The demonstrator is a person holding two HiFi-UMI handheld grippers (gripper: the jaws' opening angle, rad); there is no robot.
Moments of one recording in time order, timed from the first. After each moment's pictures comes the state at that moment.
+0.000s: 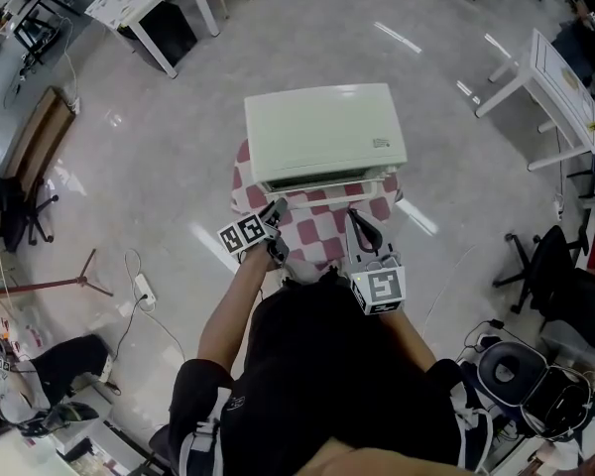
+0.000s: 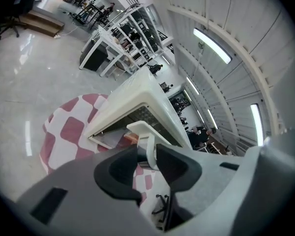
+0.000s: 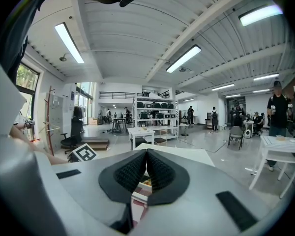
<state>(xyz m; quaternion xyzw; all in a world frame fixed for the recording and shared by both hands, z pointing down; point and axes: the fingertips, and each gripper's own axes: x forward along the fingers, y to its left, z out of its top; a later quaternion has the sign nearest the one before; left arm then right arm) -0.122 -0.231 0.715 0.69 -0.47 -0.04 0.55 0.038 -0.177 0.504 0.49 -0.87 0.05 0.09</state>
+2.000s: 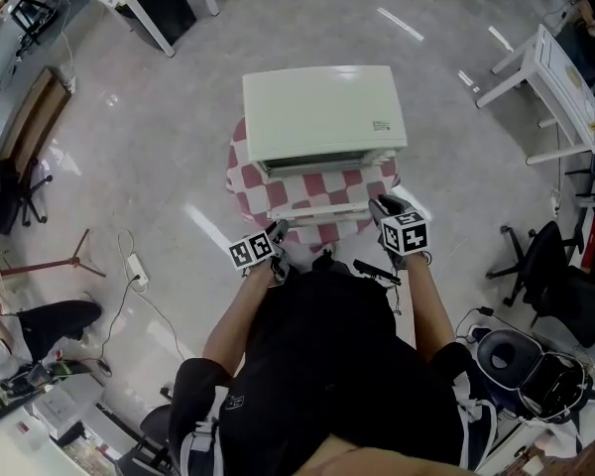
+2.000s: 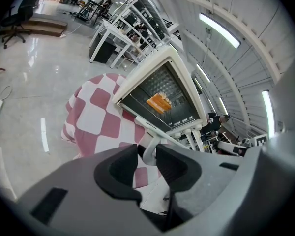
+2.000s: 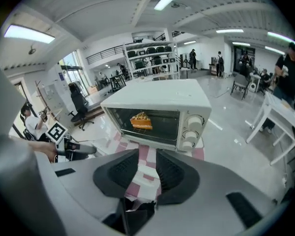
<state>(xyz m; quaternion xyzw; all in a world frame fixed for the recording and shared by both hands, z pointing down) -0.107 -0.128 0.789 0.66 -0.49 0.04 0.57 0.136 -0.188 0.675 0.41 -0.80 0.29 0.32</state>
